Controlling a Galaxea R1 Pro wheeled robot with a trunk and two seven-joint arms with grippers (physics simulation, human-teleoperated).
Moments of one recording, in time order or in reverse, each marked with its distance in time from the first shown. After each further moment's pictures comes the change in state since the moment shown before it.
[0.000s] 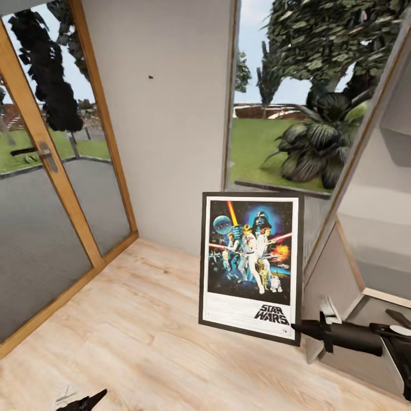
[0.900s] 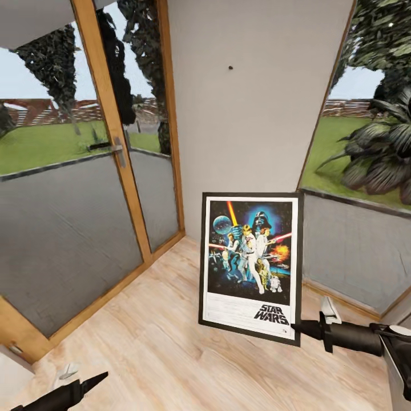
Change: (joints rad) left arm 0.000 0.057 -0.004 -0.186 -0.005 0.227 0.009; right arm 0.000 0.000 0.001 0.000 0.001 0.000 -0.002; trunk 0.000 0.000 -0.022
